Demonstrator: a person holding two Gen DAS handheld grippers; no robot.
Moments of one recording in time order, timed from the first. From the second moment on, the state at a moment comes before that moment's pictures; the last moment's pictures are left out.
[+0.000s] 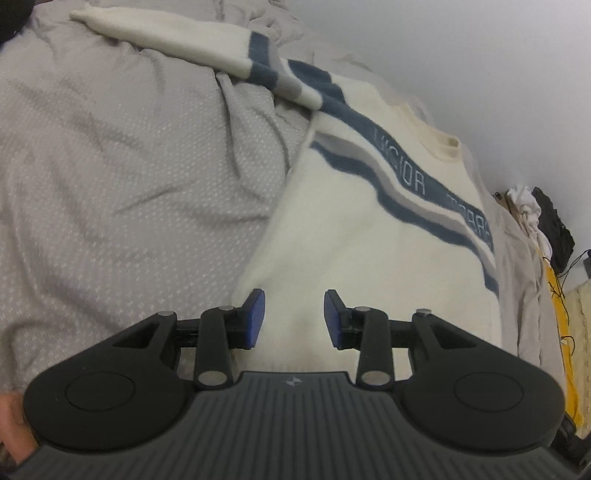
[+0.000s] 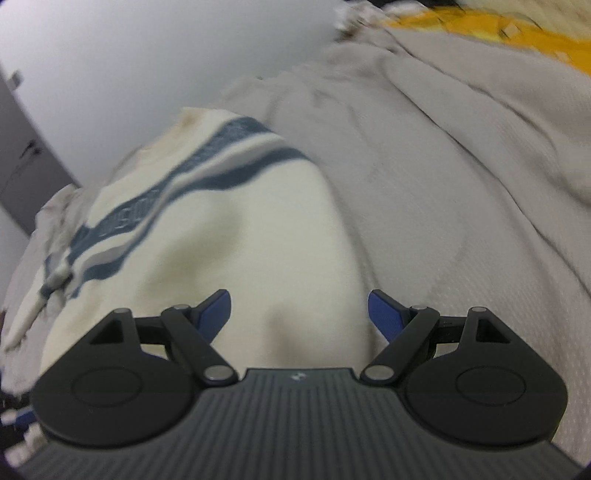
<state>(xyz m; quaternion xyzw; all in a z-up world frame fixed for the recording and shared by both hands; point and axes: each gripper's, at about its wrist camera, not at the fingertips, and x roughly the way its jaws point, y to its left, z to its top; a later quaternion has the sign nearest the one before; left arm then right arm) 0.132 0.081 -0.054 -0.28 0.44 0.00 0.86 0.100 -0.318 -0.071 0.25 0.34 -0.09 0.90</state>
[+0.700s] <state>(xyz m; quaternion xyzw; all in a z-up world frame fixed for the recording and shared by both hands) 0.120 0.105 -0.072 -0.35 0.43 0.00 0.83 0.102 -0.334 -0.087 0.34 0.35 -0.09 0.87</state>
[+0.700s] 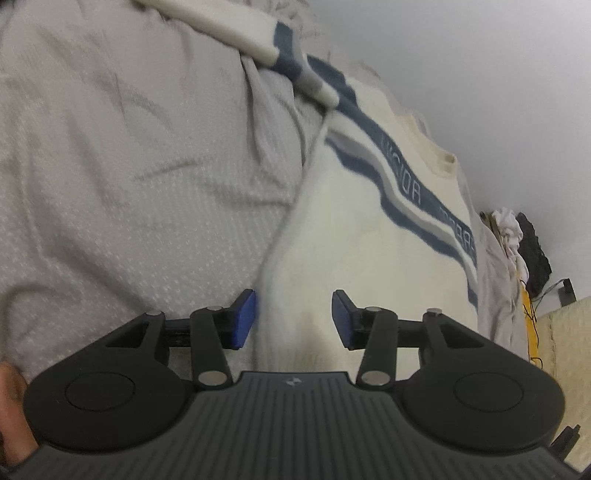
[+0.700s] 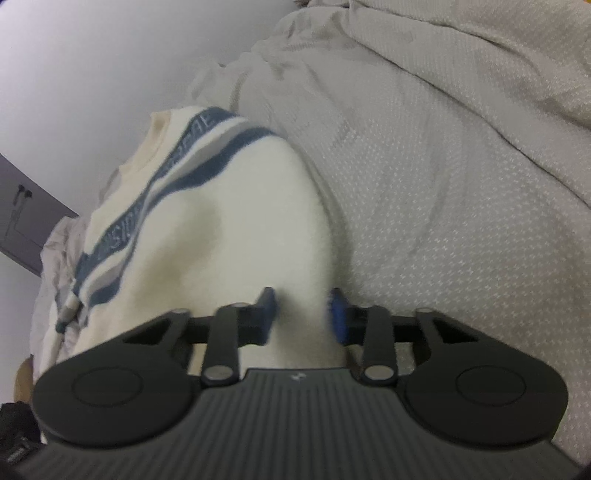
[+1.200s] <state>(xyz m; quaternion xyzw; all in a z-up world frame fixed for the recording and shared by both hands) 0.118 0.100 -0.077 -0.36 0.44 -0.01 0.83 0.100 -0.334 -0.098 0.34 0.39 -0.11 0.85</state>
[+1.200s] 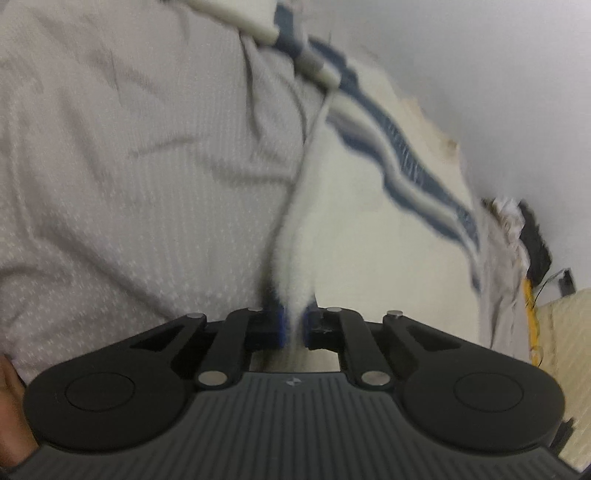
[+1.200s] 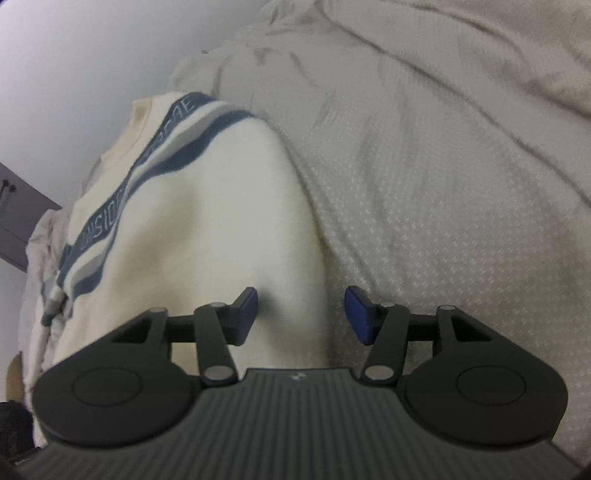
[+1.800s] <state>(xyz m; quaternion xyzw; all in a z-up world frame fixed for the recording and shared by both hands) 0.109 0.160 -0.039 -0.38 0.36 0.07 0.85 0.093 -0.290 -0.059 0.30 0.37 0.07 0.88</state>
